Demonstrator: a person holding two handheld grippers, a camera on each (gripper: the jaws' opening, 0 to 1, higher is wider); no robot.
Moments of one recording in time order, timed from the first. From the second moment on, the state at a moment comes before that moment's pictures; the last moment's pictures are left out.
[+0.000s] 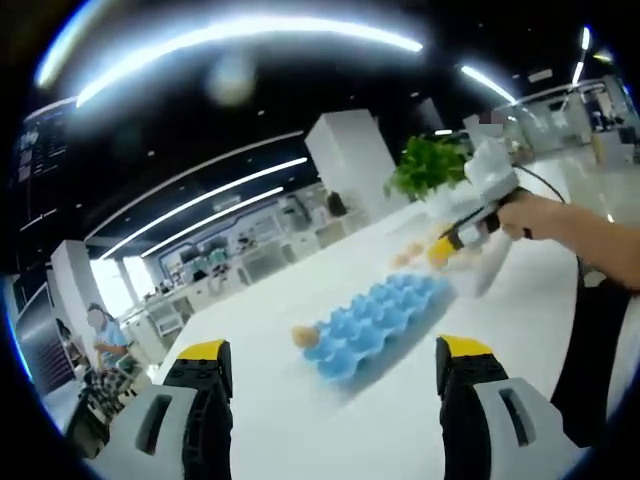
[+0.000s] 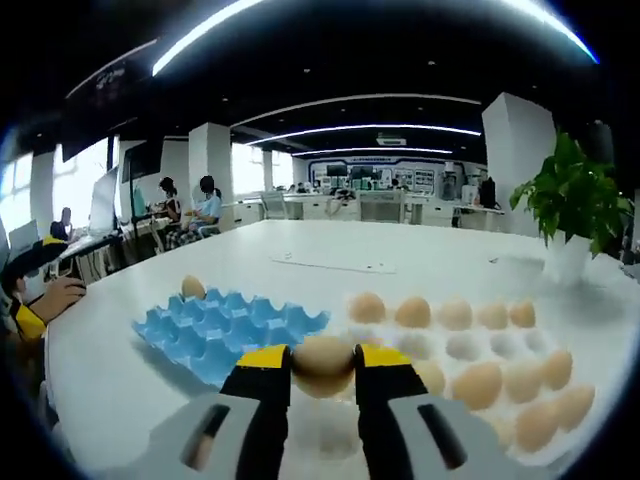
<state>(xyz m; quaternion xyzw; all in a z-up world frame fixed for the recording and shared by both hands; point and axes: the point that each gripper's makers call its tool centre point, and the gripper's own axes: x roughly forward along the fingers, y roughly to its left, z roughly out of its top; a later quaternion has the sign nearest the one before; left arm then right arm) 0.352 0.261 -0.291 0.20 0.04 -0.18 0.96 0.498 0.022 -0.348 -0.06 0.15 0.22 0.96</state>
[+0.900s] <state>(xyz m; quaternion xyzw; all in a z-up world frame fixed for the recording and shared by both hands) 0.352 0.250 -0.291 0.20 0.04 -0.19 0.96 0.497 0.023 -0.361 -0.04 0.13 0.22 0.97</state>
